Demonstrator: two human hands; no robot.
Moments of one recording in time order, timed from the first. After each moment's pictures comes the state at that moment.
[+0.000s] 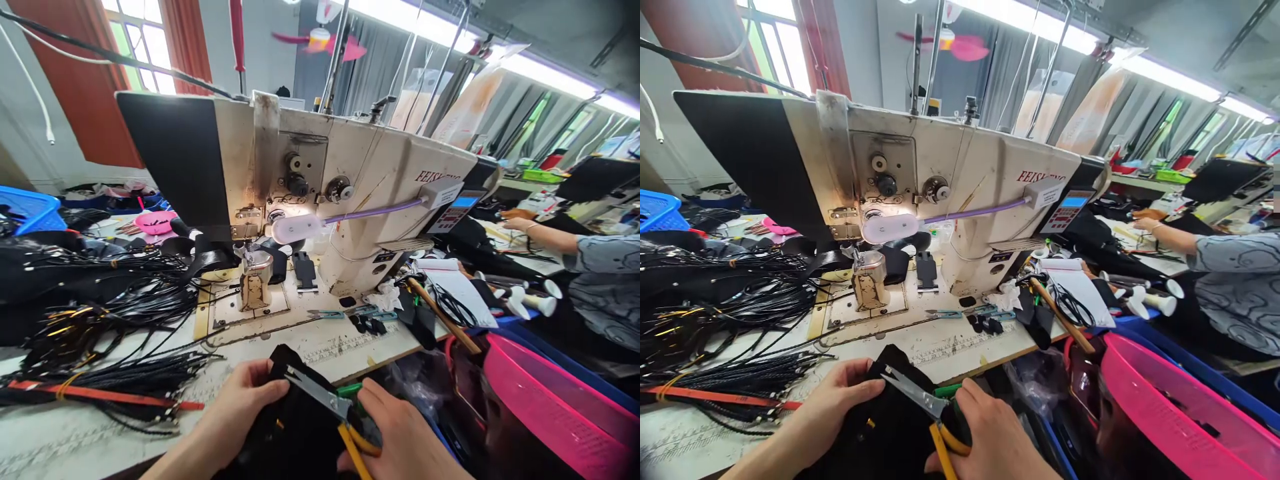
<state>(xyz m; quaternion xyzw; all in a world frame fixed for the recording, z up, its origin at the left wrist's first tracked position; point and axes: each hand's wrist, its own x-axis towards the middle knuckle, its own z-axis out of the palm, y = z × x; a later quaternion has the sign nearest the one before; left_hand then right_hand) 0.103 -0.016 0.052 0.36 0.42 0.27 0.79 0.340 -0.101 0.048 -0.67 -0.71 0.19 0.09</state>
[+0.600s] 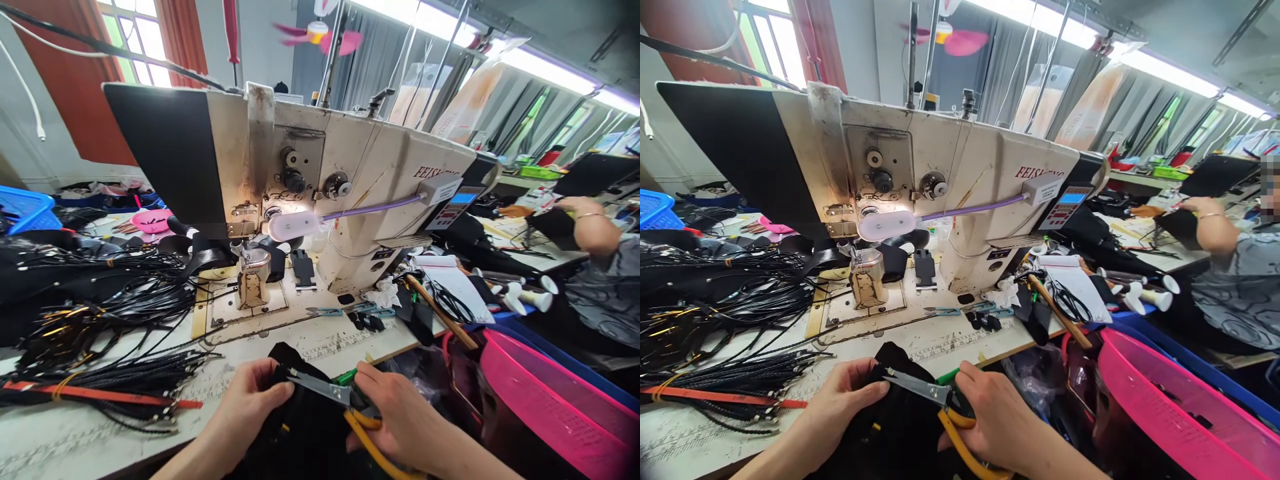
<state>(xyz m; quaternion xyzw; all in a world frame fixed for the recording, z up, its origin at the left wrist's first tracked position) 0.115 -0.023 0.058 0.43 0.44 0.28 0.74 0.362 -0.085 0.047 -0.59 -0.79 0.12 0.07</state>
